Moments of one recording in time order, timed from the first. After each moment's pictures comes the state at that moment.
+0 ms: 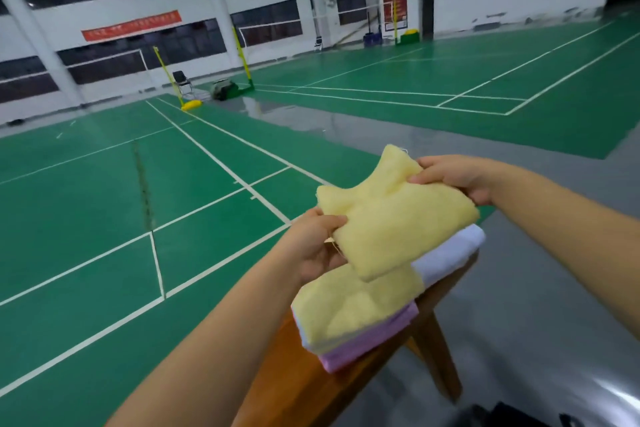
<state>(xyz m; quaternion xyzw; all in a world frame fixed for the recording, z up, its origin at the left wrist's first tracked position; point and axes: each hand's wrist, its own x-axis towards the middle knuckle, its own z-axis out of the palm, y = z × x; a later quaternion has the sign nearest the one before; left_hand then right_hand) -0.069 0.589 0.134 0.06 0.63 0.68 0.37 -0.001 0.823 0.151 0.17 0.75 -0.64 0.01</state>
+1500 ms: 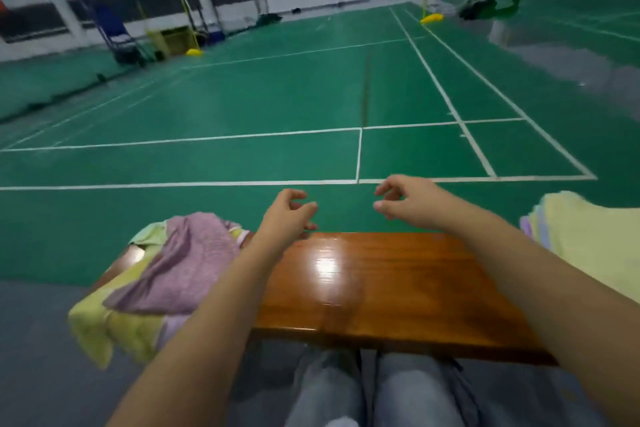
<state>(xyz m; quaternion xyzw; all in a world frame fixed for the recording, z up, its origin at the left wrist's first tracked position) -0.015 0.217 0.075 -0.16 0.80 0.57 -0.06 -0.063 0.426 0.100 -0.20 0.91 -0.36 0.09</state>
